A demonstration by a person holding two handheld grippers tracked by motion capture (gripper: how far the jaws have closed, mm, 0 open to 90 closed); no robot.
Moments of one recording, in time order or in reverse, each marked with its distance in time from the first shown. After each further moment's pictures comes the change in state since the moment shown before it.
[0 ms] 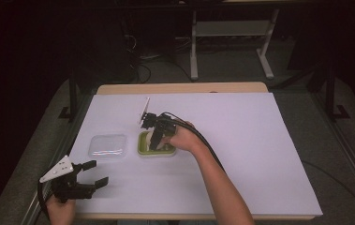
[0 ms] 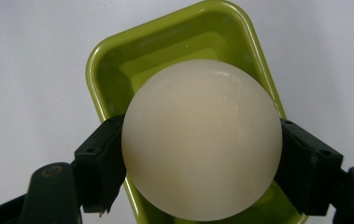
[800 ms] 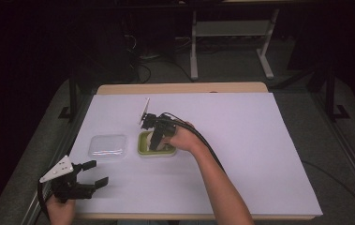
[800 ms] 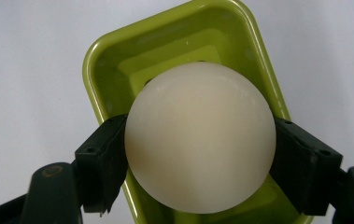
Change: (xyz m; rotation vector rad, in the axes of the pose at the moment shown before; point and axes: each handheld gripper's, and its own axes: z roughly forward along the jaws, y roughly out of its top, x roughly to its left) left arm 0.000 0.000 0.000 -0.003 0.001 -0.001; right arm -0.001 0.000 0.003 0.013 0.004 0.002
